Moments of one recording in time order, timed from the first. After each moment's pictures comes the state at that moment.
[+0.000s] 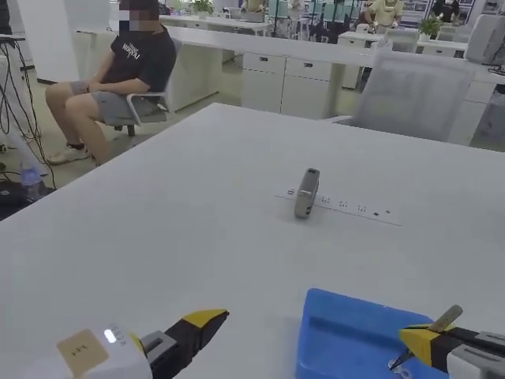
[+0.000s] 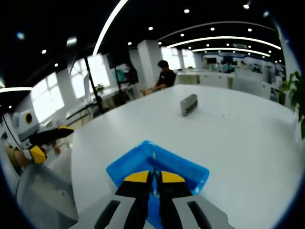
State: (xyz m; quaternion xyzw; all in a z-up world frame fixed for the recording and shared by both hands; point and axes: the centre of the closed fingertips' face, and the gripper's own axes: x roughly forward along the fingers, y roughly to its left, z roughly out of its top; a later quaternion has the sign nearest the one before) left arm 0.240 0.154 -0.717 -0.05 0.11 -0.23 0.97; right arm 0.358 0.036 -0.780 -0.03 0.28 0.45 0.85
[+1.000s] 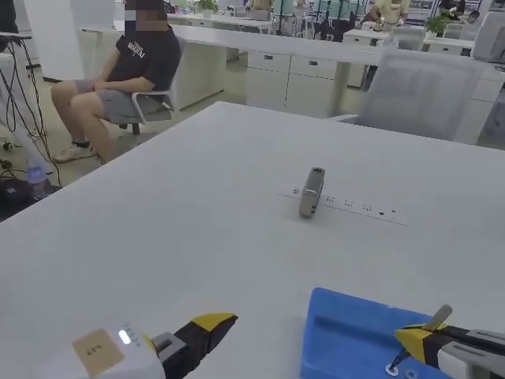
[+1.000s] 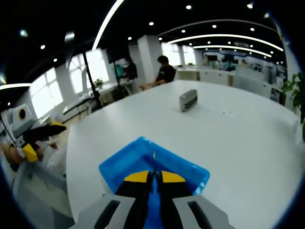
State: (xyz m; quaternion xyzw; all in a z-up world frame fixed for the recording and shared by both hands) left arm 0.239 0.151 -0.722 -0.04 0.12 -0.23 0.96; right arm 0.359 0.038 -0.782 -0.05 0.28 0.46 0.84
